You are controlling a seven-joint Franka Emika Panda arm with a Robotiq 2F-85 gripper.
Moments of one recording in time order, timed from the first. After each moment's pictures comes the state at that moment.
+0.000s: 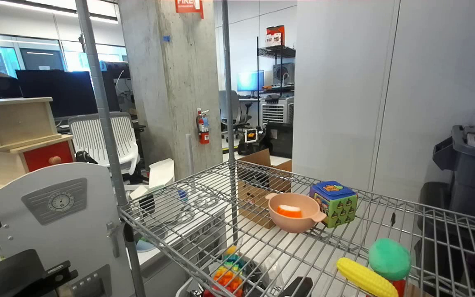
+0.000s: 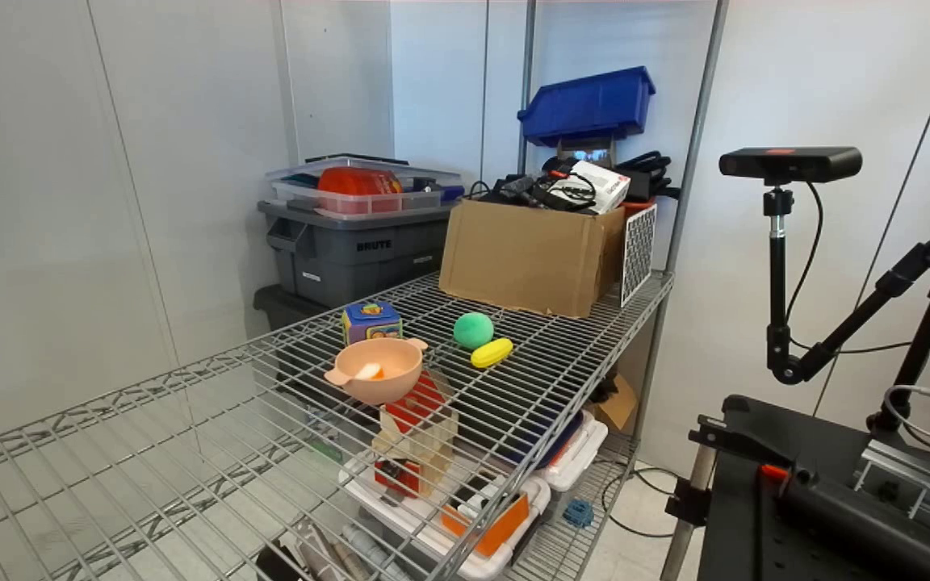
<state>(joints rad) -0.01 -0.71 -0.04 -2.58 0.20 1.69 0.15</state>
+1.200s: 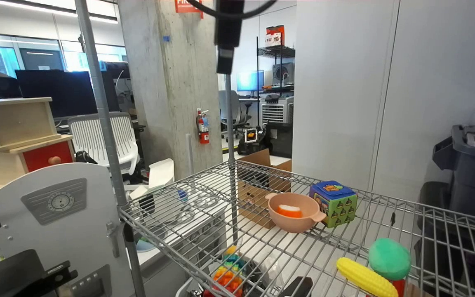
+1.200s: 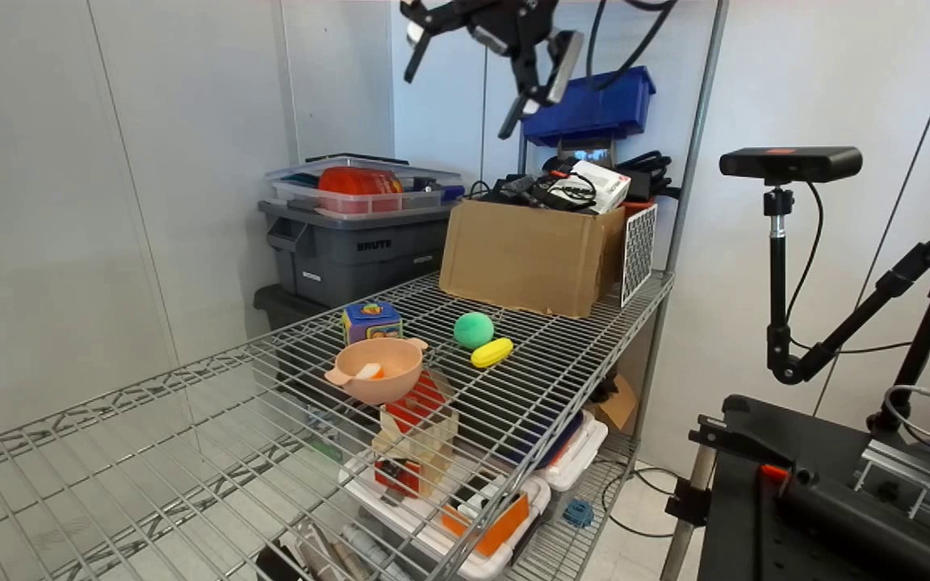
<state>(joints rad) -0.05 0.06 -0.08 -2.04 0.57 2.20 0.34</state>
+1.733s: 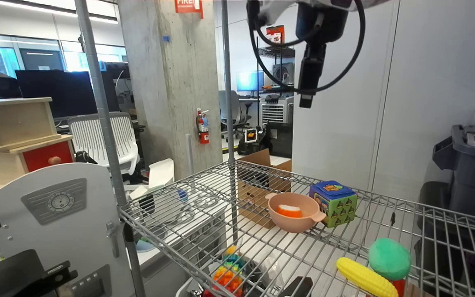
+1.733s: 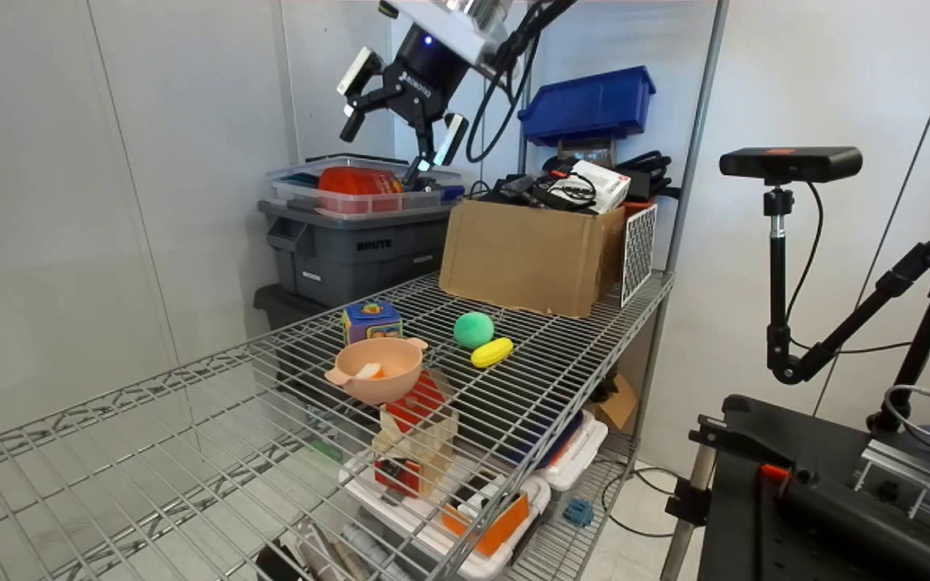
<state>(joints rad) -0.07 0.52 -0.08 -1.60 0.65 2.44 0.63</state>
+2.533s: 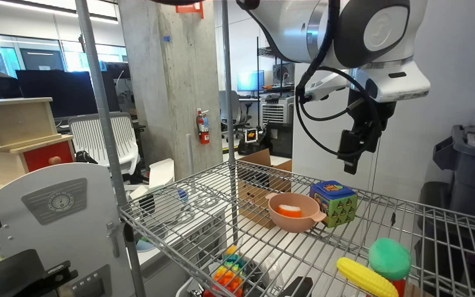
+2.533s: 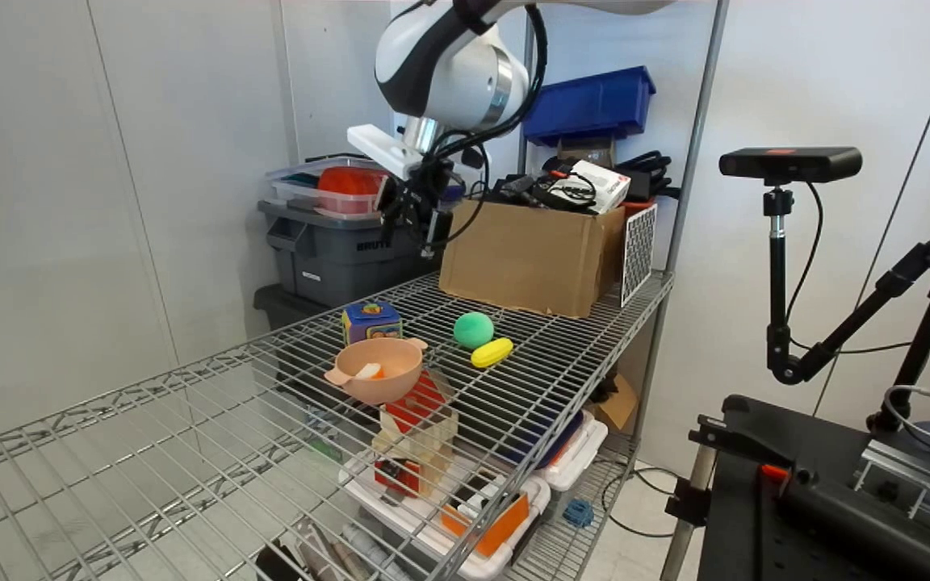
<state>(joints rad) -0.10 1.05 -0.18 -1.02 0.40 2.30 1.32</state>
